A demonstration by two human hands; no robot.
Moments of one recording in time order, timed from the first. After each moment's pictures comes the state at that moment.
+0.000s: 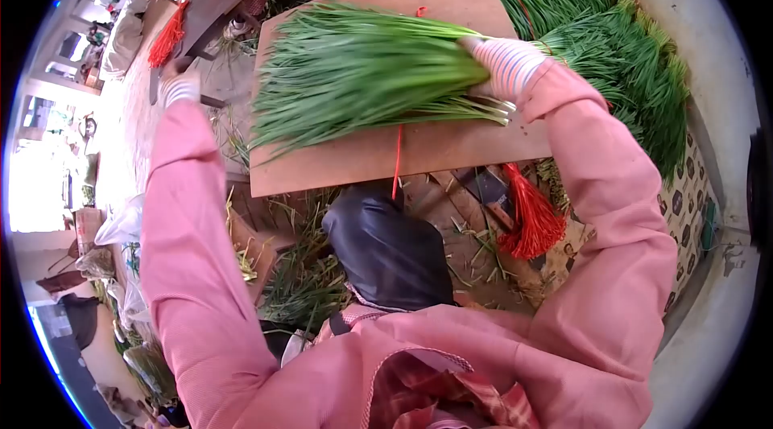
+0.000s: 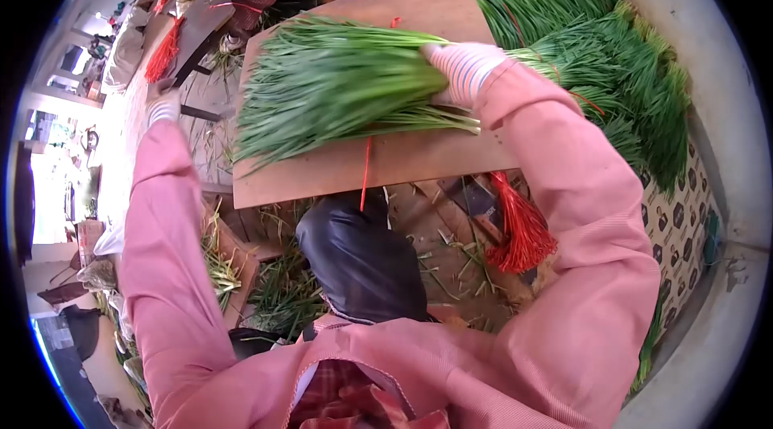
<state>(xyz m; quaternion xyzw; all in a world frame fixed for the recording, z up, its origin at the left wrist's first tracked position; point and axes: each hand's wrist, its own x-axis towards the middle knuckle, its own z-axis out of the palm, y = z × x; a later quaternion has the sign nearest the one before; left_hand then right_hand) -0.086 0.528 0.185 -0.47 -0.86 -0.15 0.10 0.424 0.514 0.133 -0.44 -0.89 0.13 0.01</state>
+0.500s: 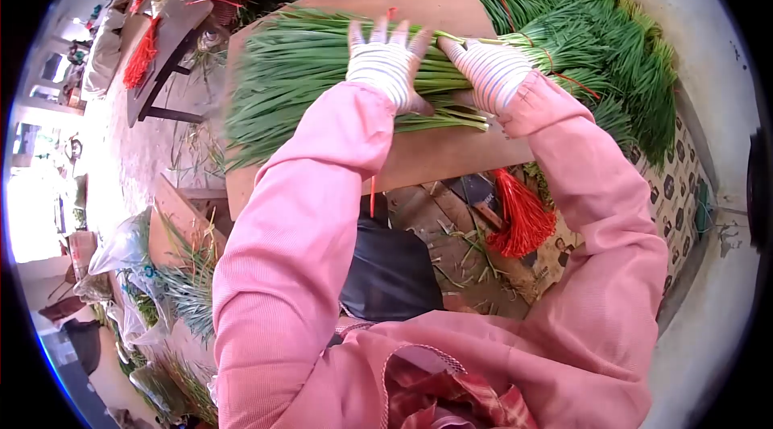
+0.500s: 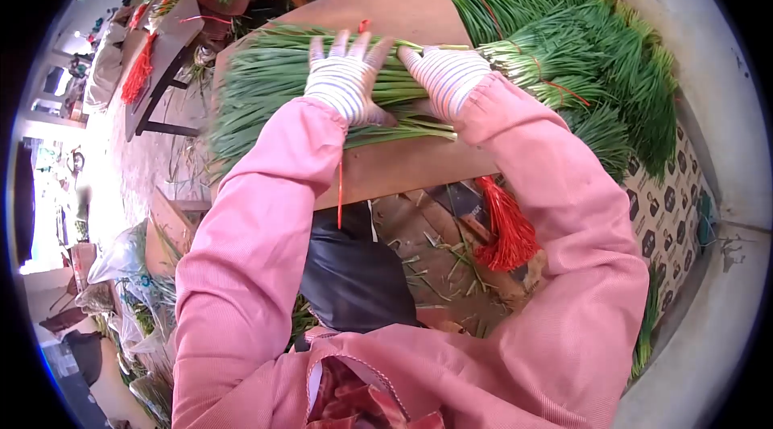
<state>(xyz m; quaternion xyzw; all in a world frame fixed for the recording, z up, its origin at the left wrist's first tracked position) 0.263 0.514 0.120 -0.85 -0.52 0.05 0.06 0.440 0.513 0.109 -0.43 -0.90 0.04 0.08</state>
